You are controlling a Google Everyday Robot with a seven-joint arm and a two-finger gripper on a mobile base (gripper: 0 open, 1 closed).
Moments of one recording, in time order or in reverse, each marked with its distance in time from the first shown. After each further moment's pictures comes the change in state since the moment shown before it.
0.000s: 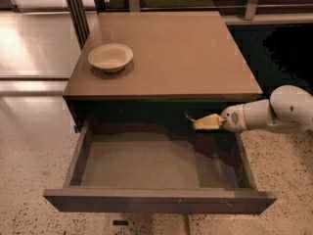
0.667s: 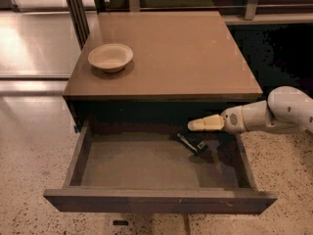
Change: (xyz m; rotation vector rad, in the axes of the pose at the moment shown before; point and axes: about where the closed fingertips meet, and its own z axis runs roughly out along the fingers) arm 0.009 -0.005 0.004 0.008 0.028 0.029
